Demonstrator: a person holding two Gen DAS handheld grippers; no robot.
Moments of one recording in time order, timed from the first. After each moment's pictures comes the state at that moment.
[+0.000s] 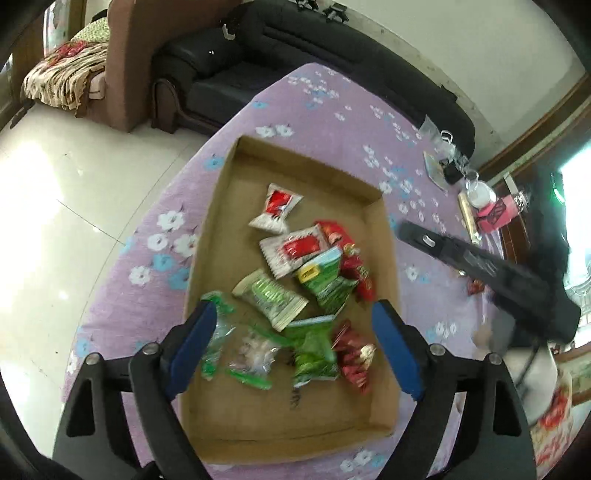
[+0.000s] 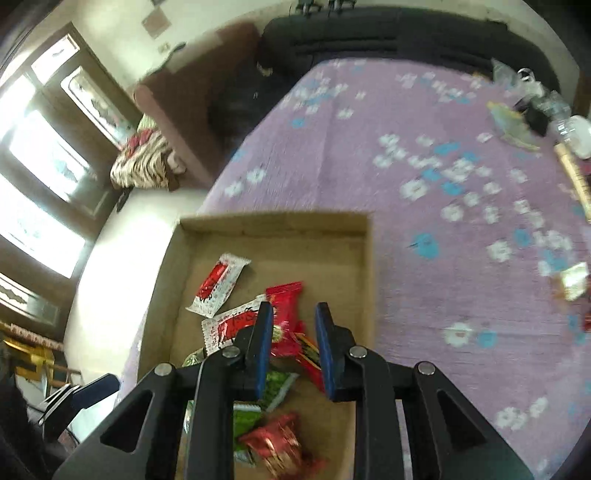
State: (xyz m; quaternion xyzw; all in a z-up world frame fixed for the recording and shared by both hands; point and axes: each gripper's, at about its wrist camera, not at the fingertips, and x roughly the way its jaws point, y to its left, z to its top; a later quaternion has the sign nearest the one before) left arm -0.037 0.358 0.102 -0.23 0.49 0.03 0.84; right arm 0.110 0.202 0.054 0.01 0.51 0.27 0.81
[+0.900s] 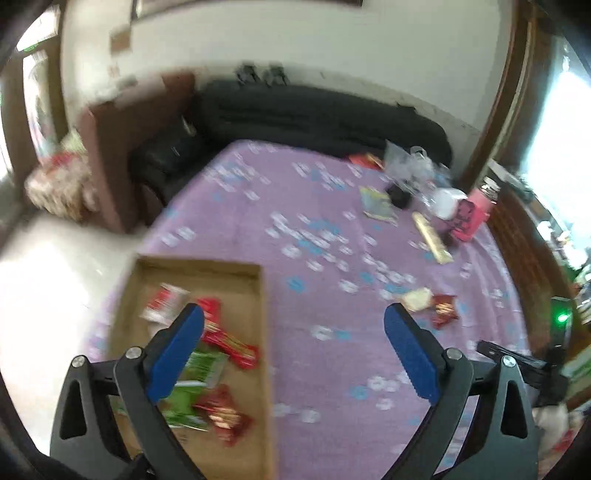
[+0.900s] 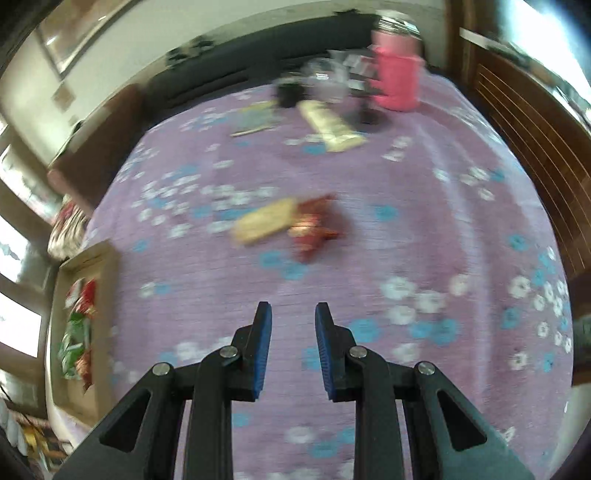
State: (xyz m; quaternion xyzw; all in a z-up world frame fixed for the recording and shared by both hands) left arm 0.018 0.188 0.178 -0.11 0.40 0.04 0.91; right arm 0.108 -0.122 0.044 0.09 0.50 0.10 0.86
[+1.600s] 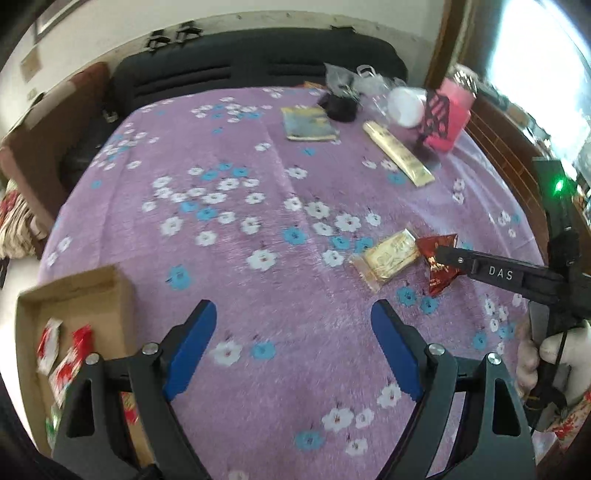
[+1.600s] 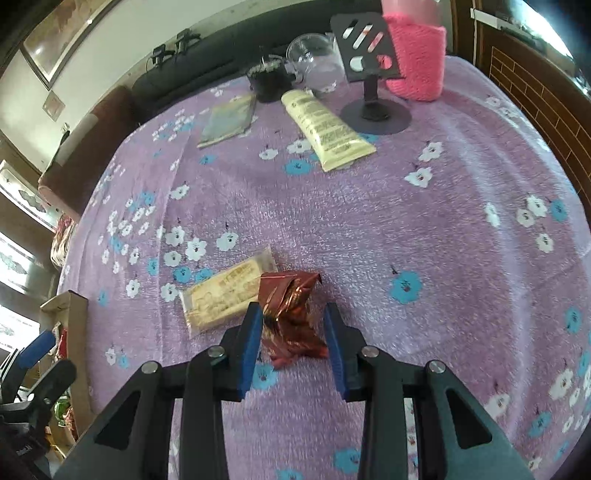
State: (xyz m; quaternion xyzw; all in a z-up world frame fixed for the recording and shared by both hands) left arm 0.126 0.073 0.078 0.01 0.49 -0.05 0.87; right arm 0.213 -0.115 -0.001 0.10 0.52 0.12 0.84
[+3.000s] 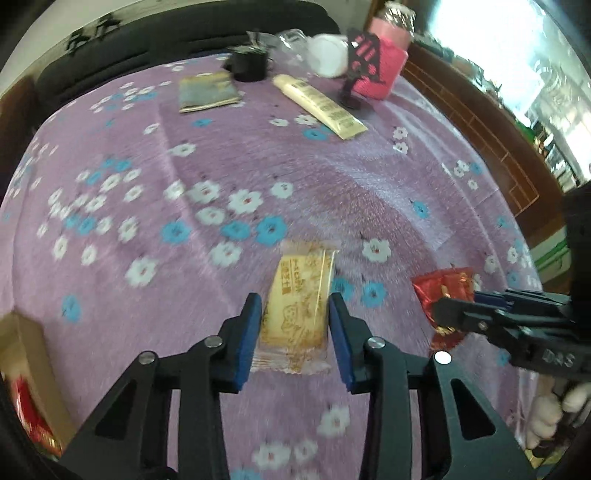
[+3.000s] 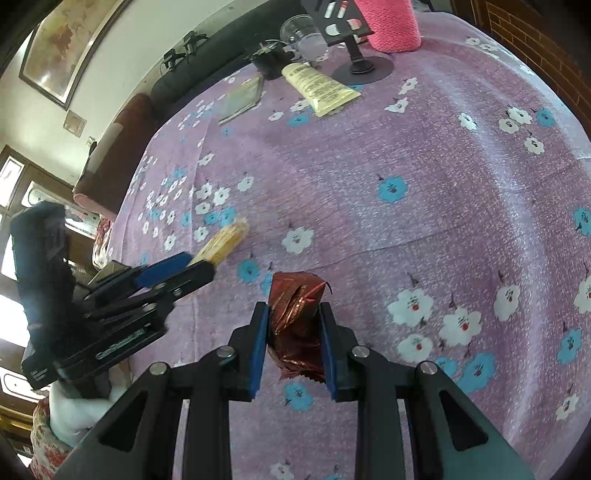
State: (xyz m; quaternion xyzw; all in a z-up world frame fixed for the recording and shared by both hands) left arm 0.141 0.024 0.046 0.02 0.53 -0.18 0.83; right arm 0.152 -0.151 -0.004 0.18 0.54 0.18 0.80
